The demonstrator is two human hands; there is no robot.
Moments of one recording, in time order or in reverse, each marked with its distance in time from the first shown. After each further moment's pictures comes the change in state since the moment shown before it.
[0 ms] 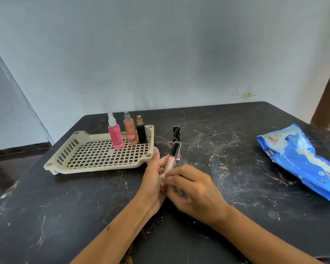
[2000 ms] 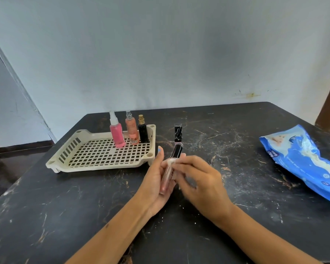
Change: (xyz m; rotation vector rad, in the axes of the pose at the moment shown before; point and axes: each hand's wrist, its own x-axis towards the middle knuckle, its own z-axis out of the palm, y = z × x) left_hand 0.008 -0.003 -0.008 -0.150 -0.050 -0.085; right_hand 0.004 0.005 -0.004 0.018 0.162 0.146
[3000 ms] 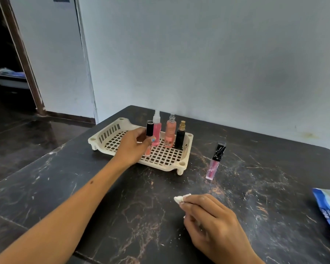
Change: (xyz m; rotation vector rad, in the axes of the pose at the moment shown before) left_hand 0.016 0.102 -0.106 1.160 0.584 0.677; right_hand -0.007 -0.004 0.013 0.018 -0.289 -0.281
